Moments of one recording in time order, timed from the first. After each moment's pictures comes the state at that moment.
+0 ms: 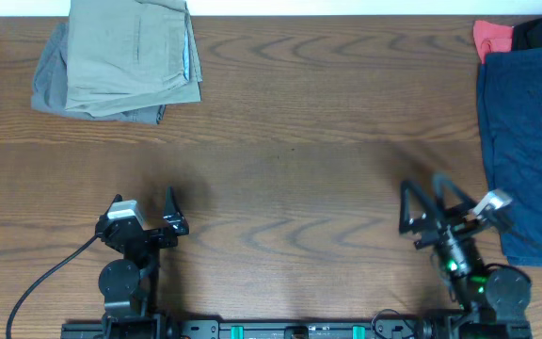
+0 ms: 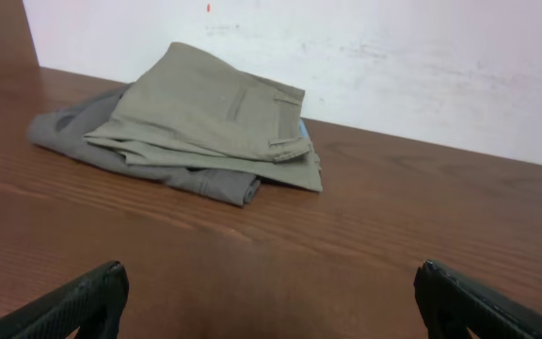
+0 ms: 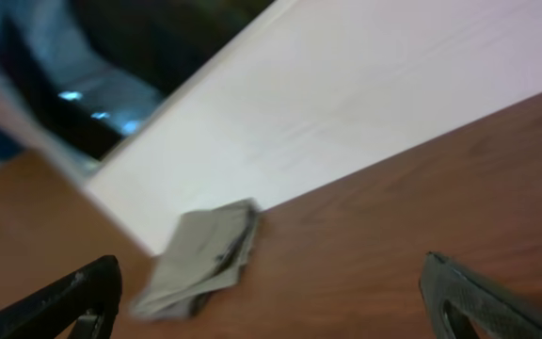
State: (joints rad) left arm 0.05 0.03 0.03 -0.13 -0.02 -0.18; right arm -0.01 0.20 0.24 0.03 -0.32 0.69
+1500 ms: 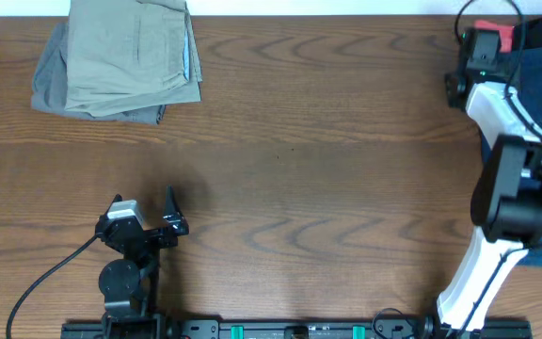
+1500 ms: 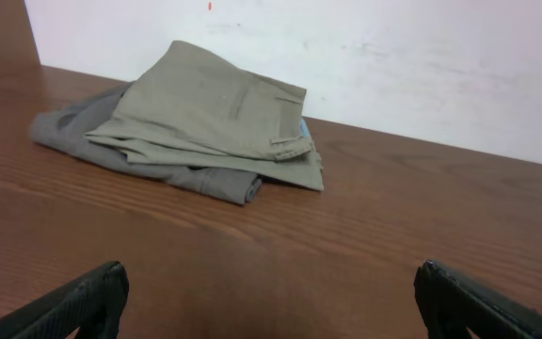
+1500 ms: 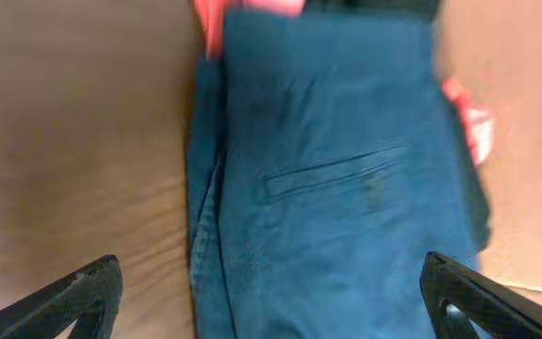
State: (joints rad) left arm 0.05 0.03 0.03 -0.13 -0.02 -0.18; right arm -0.15 2.18 1.56 -0.29 0.58 -0.32
